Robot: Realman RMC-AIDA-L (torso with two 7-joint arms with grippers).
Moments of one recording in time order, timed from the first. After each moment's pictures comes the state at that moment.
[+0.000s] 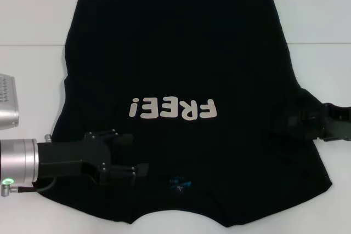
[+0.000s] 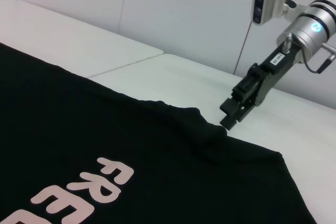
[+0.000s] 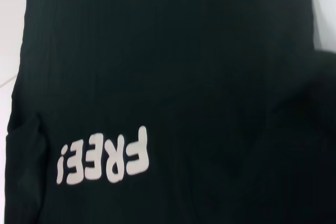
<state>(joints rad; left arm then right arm) -0.53 -2.04 0.66 0.53 2.10 1.52 -1.27 0.74 1.88 -0.58 -0.45 -2.44 -1.34 2.56</state>
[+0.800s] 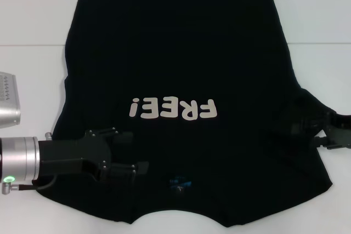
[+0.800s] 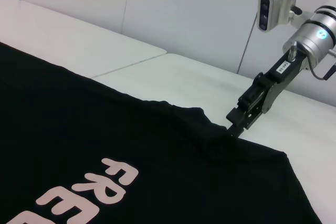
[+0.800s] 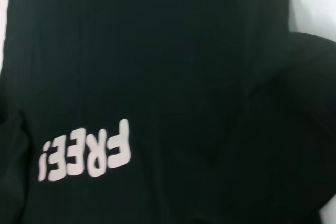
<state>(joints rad) -0.54 -2.04 0.65 0.53 2.10 1.51 -1.27 0.73 1.89 -0.58 -0.44 -2.46 -1.31 2.57</state>
